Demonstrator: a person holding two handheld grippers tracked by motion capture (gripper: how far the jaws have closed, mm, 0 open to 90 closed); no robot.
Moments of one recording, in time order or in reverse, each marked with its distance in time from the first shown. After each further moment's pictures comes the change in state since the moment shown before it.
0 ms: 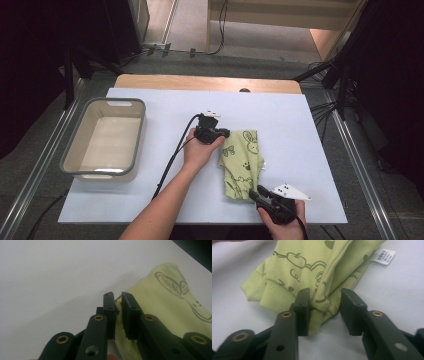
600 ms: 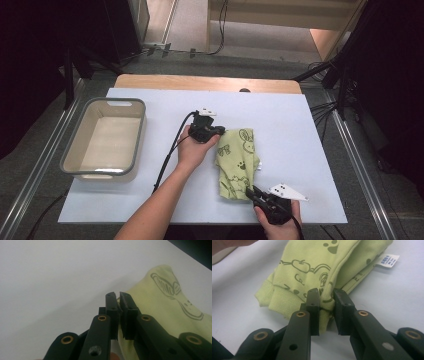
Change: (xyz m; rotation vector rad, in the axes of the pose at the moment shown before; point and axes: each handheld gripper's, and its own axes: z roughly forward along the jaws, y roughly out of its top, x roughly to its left) left arm 0.004 0.004 -0.027 -0.018 0.028 0.050; right arm 0.015 0.005 0.002 -0.033 0.038 0.013
